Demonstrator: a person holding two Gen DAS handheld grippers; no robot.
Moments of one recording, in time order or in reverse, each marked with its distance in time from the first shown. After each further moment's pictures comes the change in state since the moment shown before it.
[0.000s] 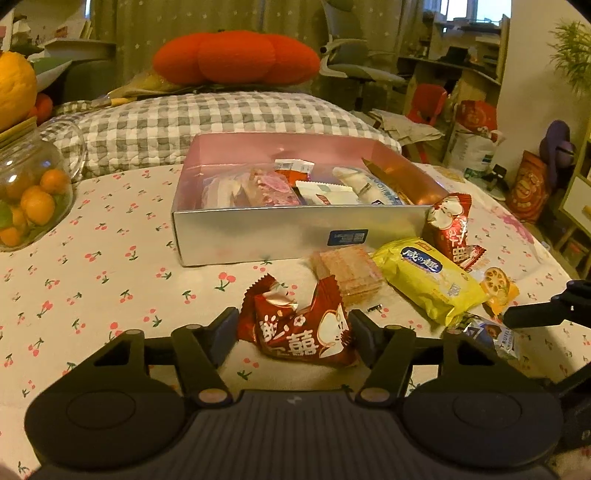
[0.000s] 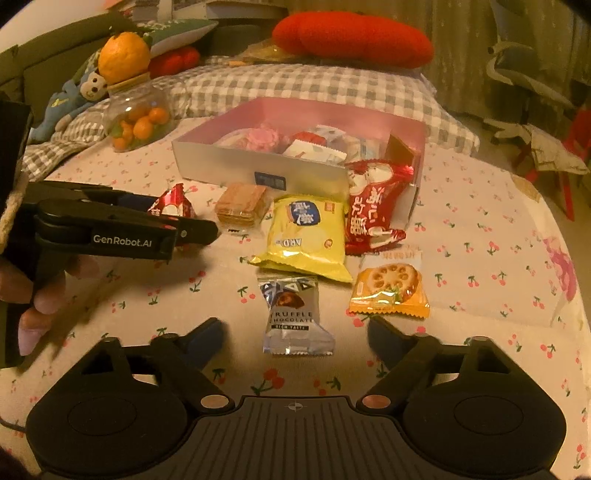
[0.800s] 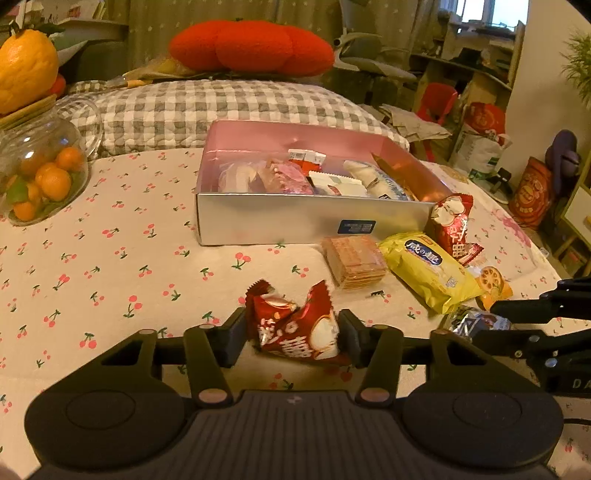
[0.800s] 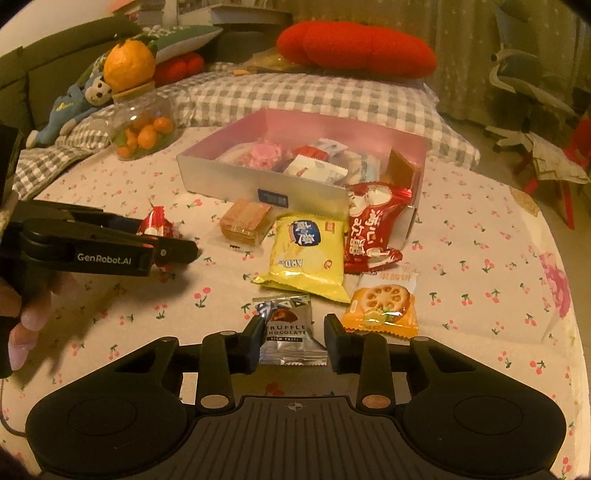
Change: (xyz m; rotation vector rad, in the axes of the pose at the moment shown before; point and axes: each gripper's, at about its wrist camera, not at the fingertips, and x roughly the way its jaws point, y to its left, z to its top) left arm -0.013 0.010 -0.002 -0.059 0.046 -0.001; right arm -0.010 -0.002 0.011 -0.004 -0.014 0.004
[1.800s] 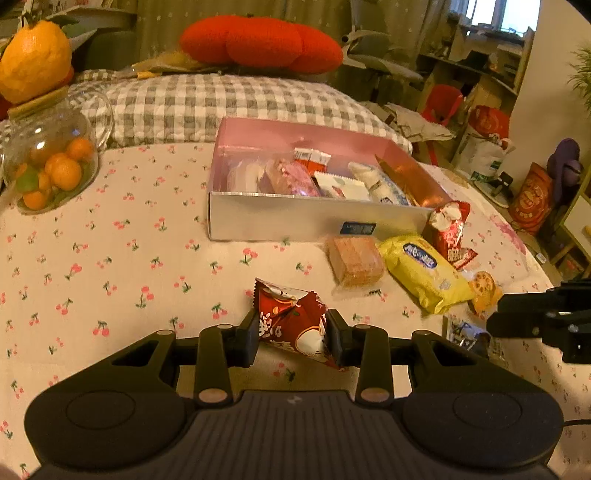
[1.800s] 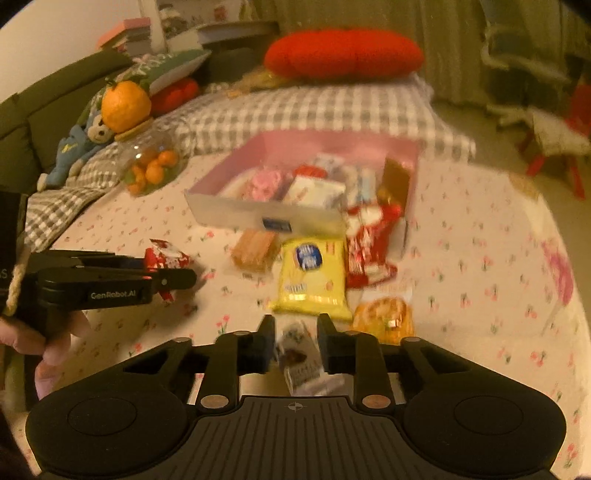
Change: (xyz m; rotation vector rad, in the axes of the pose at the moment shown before) left arm -0.008 0.002 0.003 -0.038 0.028 -0.009; right arm -0.016 -0.019 0.012 0.135 0.019 0.085
